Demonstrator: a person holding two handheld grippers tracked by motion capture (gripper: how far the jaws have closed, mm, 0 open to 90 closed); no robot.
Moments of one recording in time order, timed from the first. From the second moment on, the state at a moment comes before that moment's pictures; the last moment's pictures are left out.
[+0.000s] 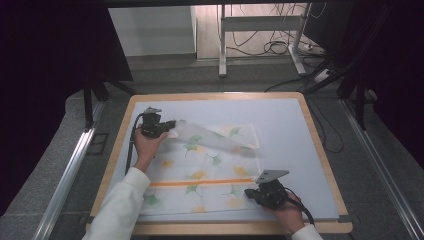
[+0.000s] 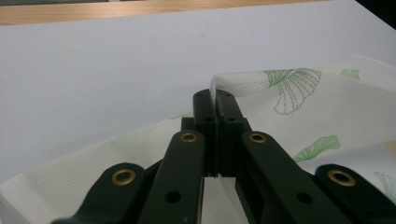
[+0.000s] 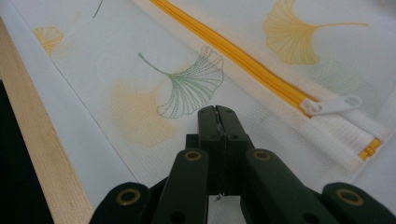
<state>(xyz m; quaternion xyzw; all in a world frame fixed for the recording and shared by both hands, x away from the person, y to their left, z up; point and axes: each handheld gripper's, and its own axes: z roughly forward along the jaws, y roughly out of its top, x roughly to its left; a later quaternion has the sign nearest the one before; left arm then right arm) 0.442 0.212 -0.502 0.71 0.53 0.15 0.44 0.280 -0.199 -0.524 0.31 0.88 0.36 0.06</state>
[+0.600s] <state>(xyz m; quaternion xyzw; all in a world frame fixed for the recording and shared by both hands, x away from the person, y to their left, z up) 0.455 0.226 -0.500 0.70 0.54 0.16 0.44 0.280 -0.199 -0.524 0.31 0.88 0.36 0.06</state>
